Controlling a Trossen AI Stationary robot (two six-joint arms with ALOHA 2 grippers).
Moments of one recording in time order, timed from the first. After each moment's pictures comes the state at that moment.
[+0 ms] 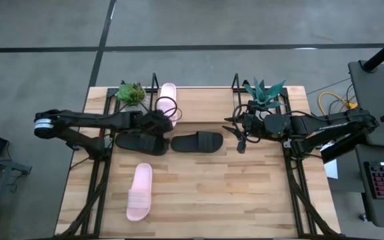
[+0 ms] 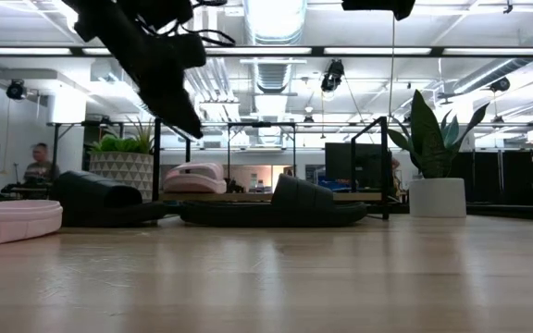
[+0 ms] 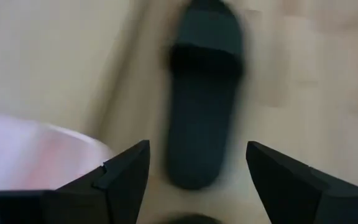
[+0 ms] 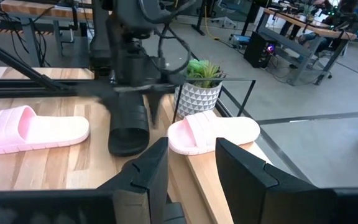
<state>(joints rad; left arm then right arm) 0.14 1.25 0.85 -0.41 -0.02 -0.08 0.16 1.04 0.93 -0.19 0.47 -0.03</state>
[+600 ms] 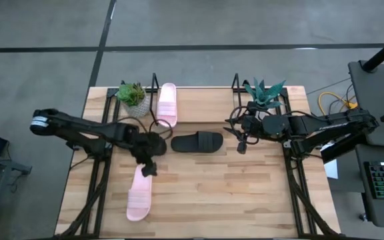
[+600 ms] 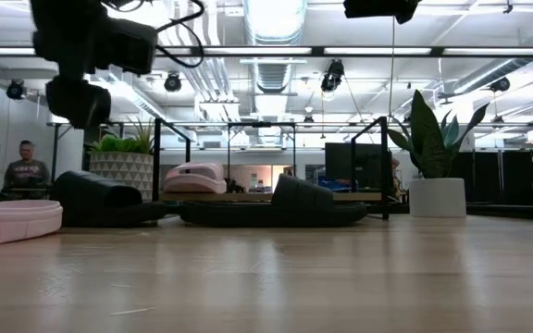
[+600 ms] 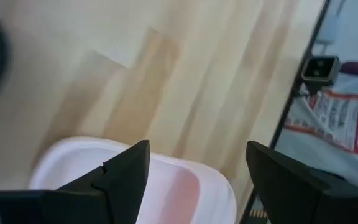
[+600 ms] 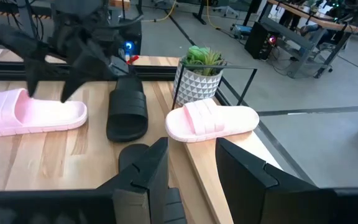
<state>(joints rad) -0.11 1.20 0.85 -0.70 0.39 -0.71 0.16 1.04 0.93 -0.24 0.47 -0.03</state>
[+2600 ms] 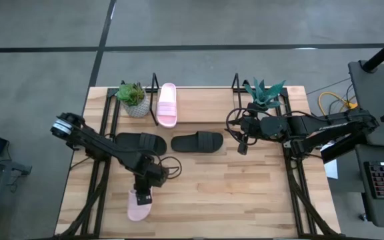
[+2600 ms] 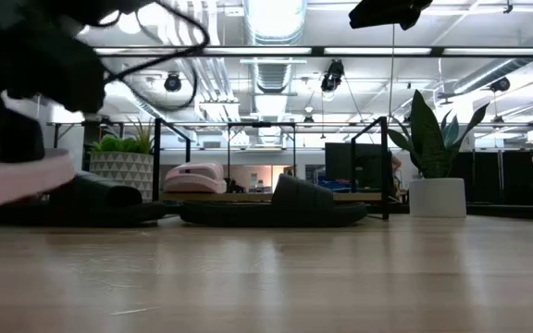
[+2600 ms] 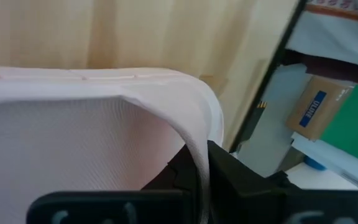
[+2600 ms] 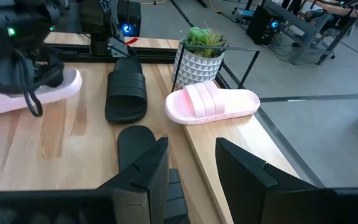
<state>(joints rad) -0.39 1.53 0.89 -0.63 0.65 -0.73 0.16 1.04 0.93 -0.32 0.47 0.00</state>
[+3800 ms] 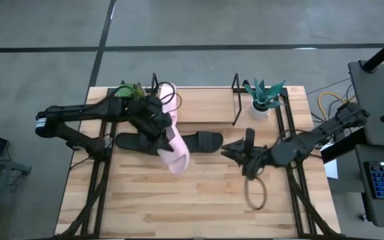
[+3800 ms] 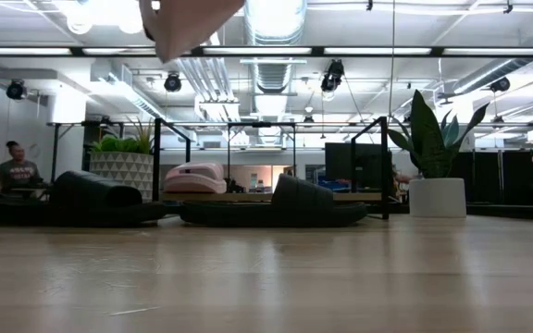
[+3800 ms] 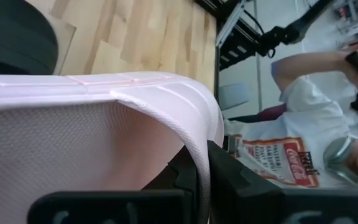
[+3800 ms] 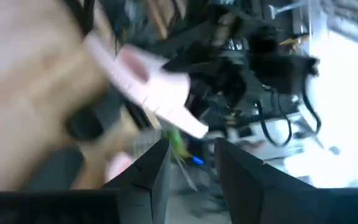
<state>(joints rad) 0.10 1.28 1.34 -0.78 0.52 -0.46 0.50 1.16 0.93 0.04 0.69 -1.10</state>
